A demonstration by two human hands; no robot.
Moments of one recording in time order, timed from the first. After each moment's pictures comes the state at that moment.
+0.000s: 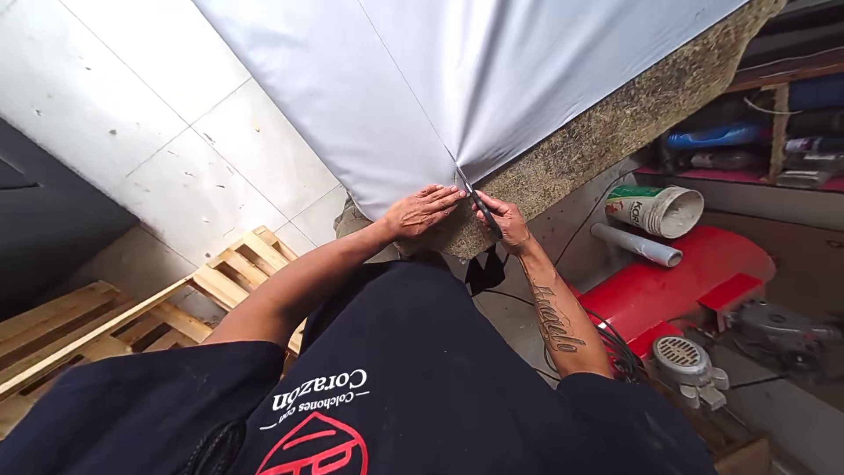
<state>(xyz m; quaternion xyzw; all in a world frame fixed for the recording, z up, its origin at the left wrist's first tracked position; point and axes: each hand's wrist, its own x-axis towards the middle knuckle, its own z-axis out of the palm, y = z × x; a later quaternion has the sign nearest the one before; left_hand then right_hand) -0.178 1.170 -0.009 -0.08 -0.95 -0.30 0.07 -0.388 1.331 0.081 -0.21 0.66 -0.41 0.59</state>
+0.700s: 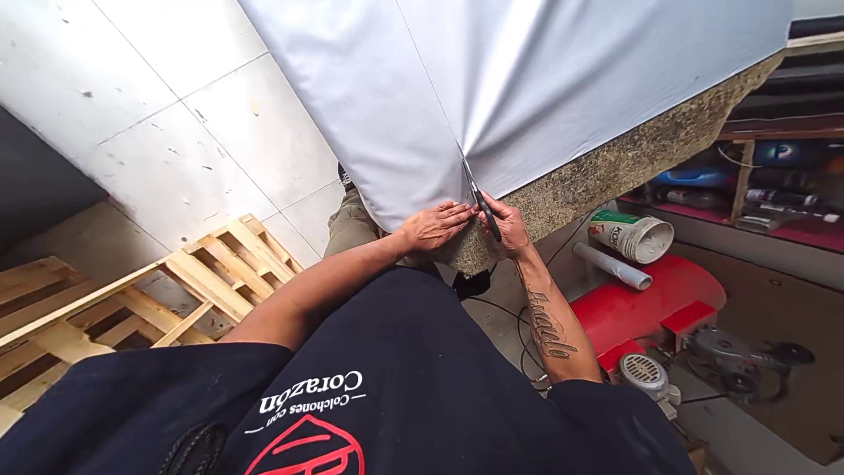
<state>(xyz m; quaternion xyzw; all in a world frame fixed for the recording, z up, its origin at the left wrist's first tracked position) -0.179 1.170 -0.014 -0.05 -0.93 -0.35 0.07 -0.377 1.271 0.081 -0.23 0.67 -0.42 0.57</state>
